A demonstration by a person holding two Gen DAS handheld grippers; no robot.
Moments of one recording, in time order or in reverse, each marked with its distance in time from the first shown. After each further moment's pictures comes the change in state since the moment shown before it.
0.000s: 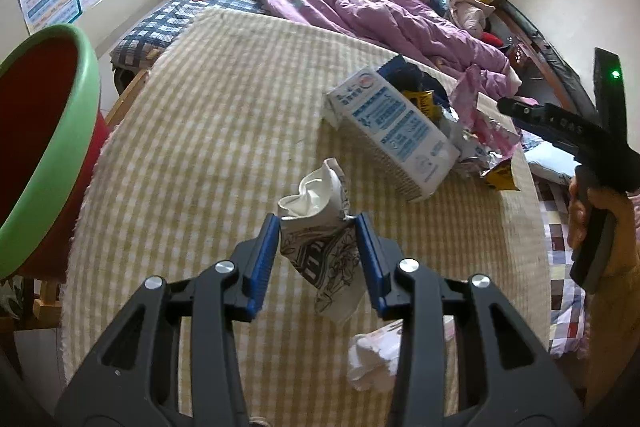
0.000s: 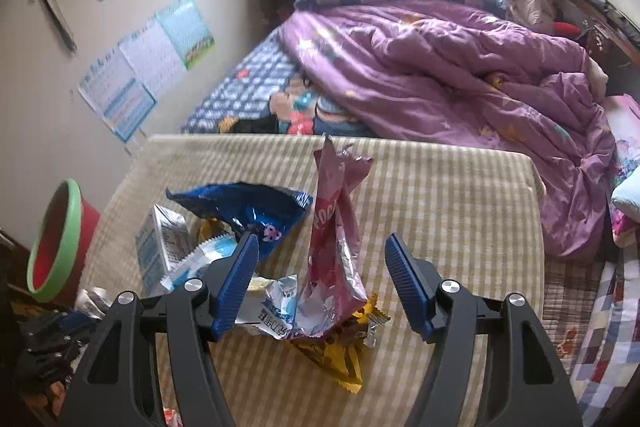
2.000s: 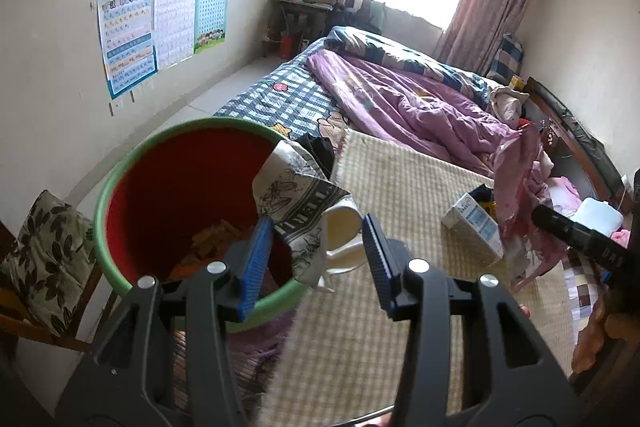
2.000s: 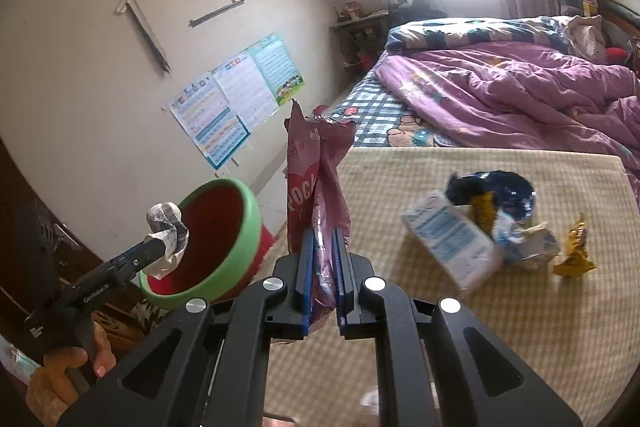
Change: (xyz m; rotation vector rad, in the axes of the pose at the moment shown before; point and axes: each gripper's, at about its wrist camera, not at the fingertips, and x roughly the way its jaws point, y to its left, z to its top) left arm -0.148 0.134 0.001 -0.070 -0.340 0.146; right arm -0.078 0.218 -0.059 -0.028 -0.195 0.262
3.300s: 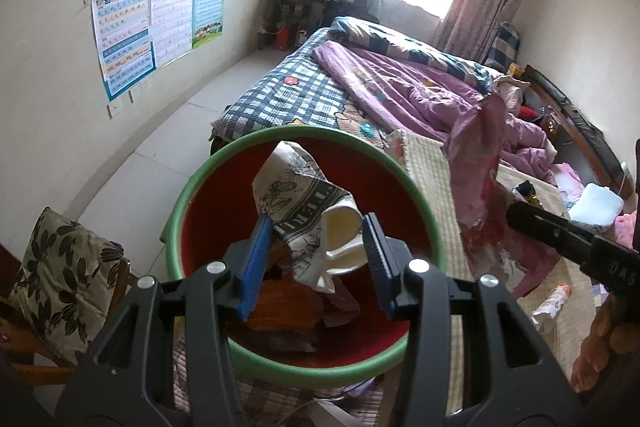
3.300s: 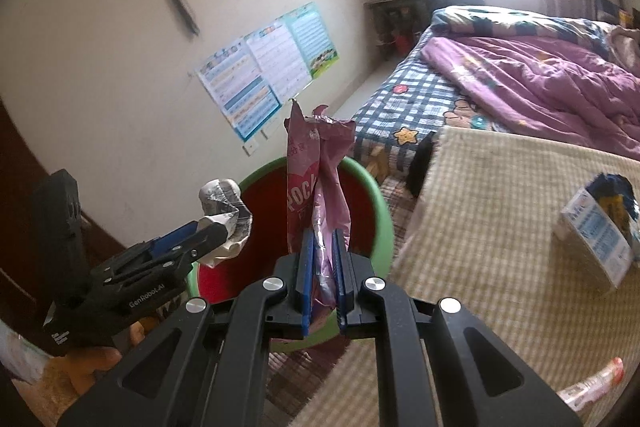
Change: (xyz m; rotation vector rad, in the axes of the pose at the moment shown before) left arm 0.026 0.091 0.018 0.039 0.046 -0.024; right arm 0.097 0.121 -0.002 -0.070 0.096 0.063
